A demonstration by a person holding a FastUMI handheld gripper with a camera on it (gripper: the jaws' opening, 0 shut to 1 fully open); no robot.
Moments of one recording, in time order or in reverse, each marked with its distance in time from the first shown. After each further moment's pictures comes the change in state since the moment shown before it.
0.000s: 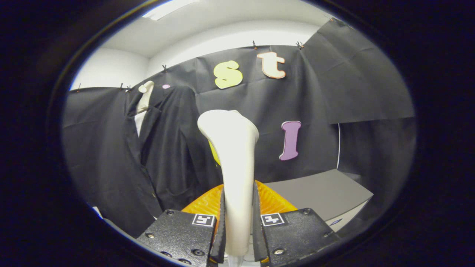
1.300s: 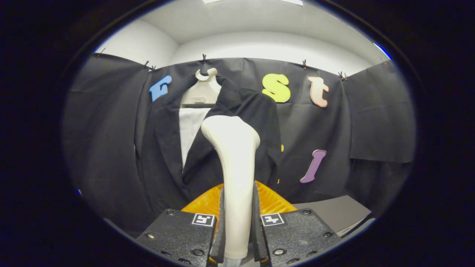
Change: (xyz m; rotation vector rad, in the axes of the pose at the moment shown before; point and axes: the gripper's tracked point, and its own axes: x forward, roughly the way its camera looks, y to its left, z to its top) arm 0.069 0.193 0.026 -0.235 -0.011 -0.053
